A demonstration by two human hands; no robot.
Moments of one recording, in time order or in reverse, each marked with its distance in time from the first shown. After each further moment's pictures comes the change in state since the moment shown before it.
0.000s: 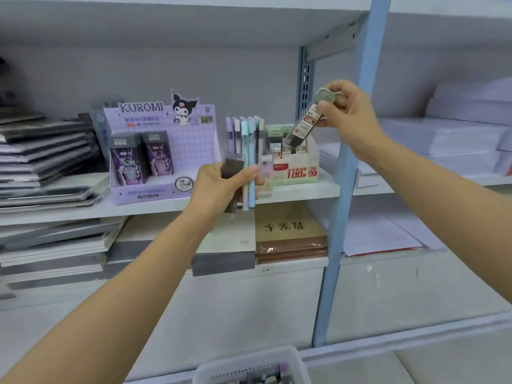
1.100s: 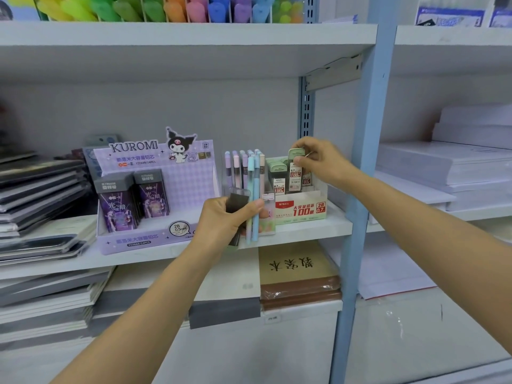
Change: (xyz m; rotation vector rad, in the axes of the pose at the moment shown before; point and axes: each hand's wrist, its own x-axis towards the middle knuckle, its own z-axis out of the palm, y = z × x) left_hand 0.045 -0.013 0.001 -0.004 -0.002 -0.059; right_hand 0.052 0.057 0.025 -0.381 -0.226 0.114
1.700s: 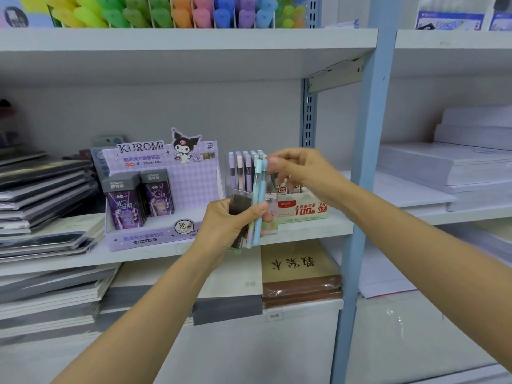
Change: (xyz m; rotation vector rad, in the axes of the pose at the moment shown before) left_hand -0.009 0.001 -0.001 -0.097 -0.070 0.006; right_hand -0.033 -0.039 0.024 0.366 -0.149 -0.026
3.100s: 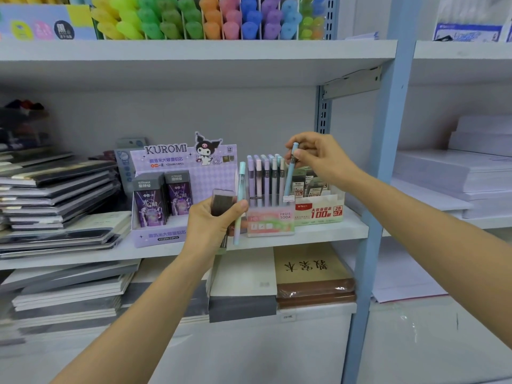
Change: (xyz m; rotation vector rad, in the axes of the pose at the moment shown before) left_hand -0.016 0.008 -0.042 0.079 0.285 0.090; right_hand 0.028 -0.009 -0.004 -0.194 0.137 -0.141
